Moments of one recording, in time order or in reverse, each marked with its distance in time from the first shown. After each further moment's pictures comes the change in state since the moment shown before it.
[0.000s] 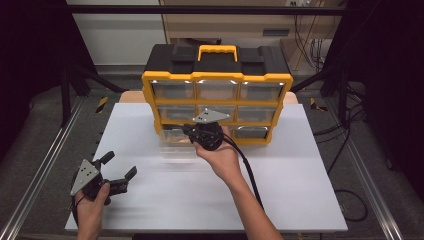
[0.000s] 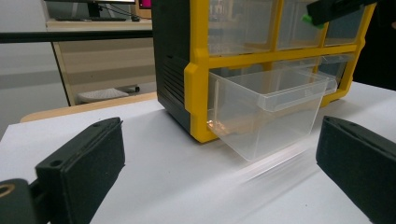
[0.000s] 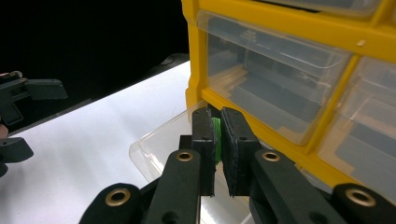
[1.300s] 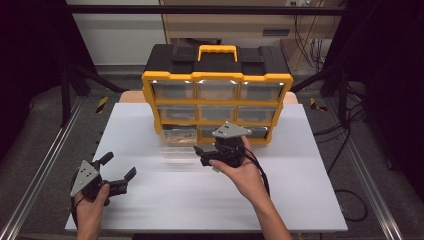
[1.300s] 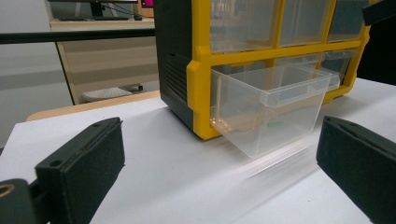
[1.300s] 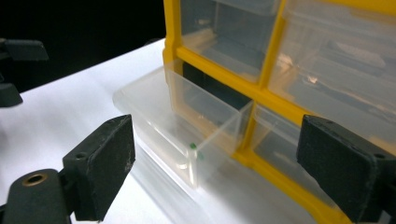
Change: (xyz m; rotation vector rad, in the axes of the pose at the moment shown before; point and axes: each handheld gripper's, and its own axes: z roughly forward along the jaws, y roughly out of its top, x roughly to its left) left arm -0.001 -0.001 -0.003 0.010 0.014 0.016; right arm -0.005 -0.032 -0.055 0.032 -0.092 -0.010
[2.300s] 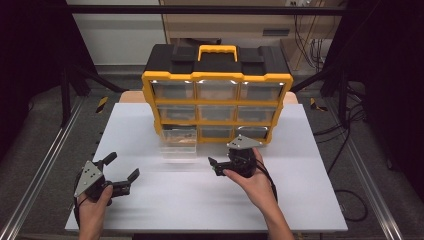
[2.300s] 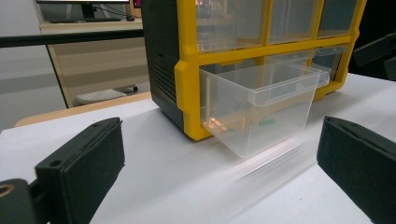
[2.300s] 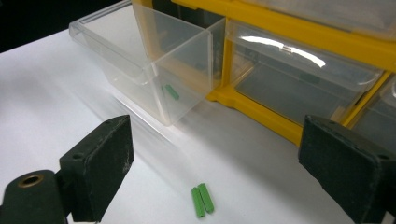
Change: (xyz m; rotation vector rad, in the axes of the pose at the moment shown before) left arm -0.007 0.000 0.004 0.004 -0.027 0.025; right arm -0.023 -0.056 0.001 0.072 -0.020 0.063
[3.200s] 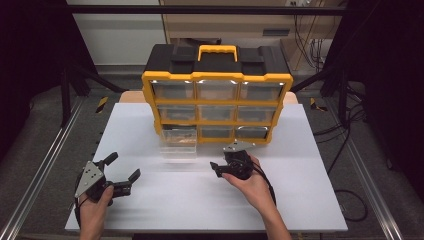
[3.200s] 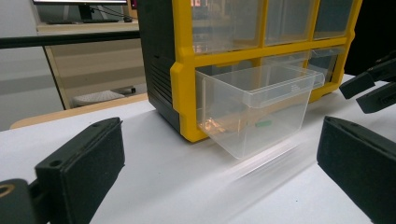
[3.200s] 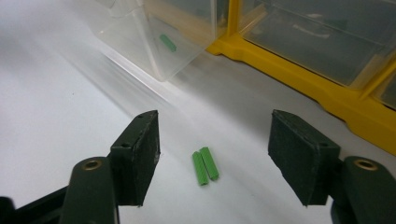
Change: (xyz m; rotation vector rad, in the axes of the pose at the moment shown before) left arm -0.002 0.001 0.001 -0.005 -0.009 0.001; right arm -0.003 -0.019 0.020 0.135 0.020 0.017
